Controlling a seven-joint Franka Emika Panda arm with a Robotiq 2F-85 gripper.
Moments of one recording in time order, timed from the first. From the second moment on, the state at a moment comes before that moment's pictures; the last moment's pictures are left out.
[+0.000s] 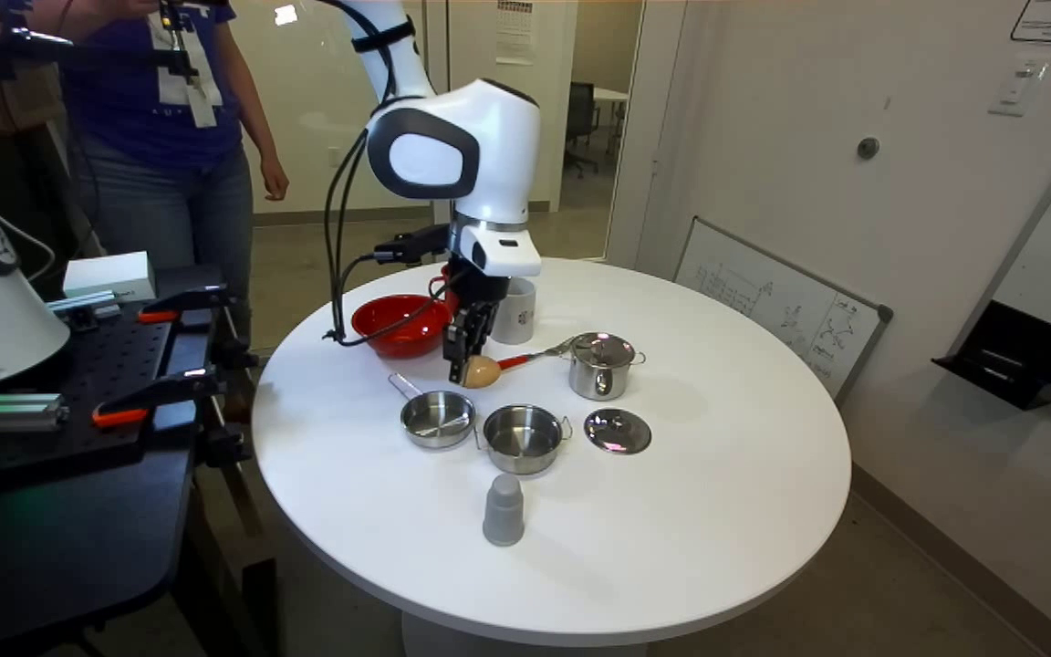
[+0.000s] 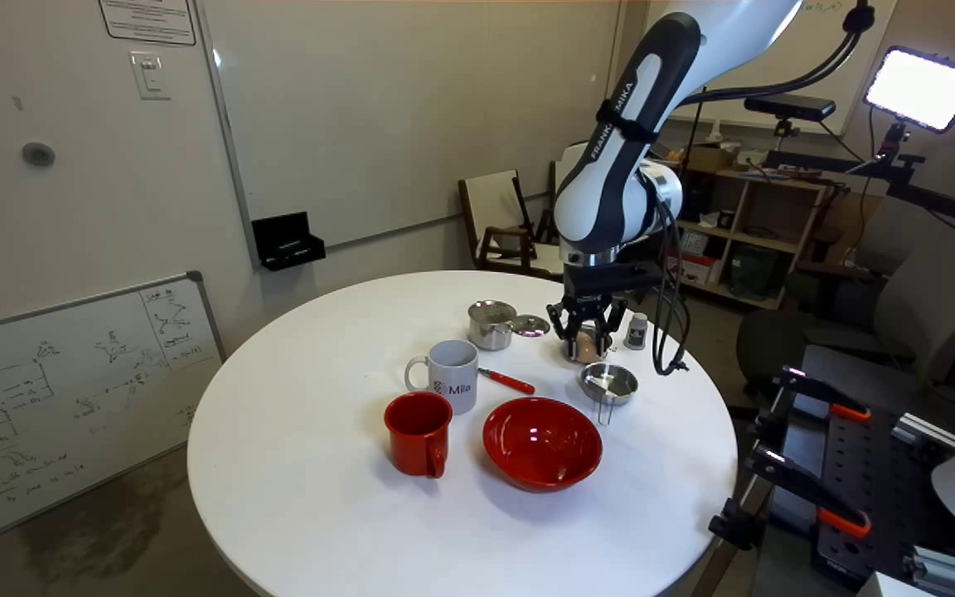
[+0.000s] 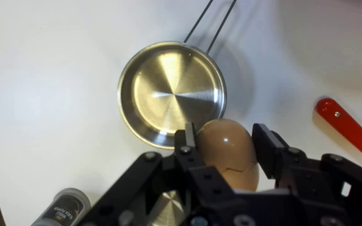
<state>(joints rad) 0.05 0.63 -0.20 -2.20 0.18 2.68 0.46</state>
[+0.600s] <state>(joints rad) 0.02 0.75 -0.16 -2.03 0.17 2.61 0.36</state>
